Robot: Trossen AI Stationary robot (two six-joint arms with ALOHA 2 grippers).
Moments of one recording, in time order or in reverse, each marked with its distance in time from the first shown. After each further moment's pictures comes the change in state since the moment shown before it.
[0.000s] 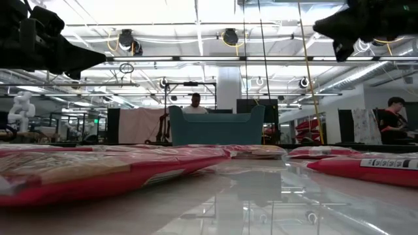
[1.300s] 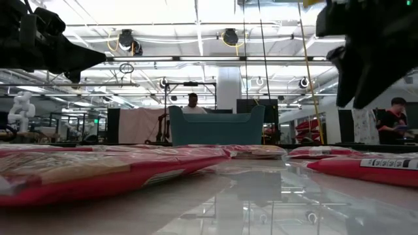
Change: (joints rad) left arm 0.000 0.000 0.000 0.004 0.000 -0.087; right arm 0.417 1.022 0.581 -0.846 0.239 0.263
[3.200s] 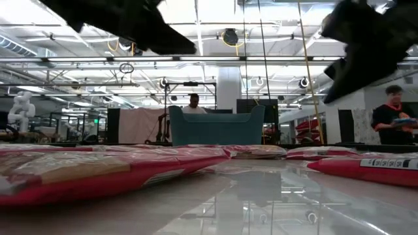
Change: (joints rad) left arm -0.139 1.355 0.700 0.271 -0.015 0.260; right arm -0.020 -0.239 -0.346 0.578 0.001 -0.061
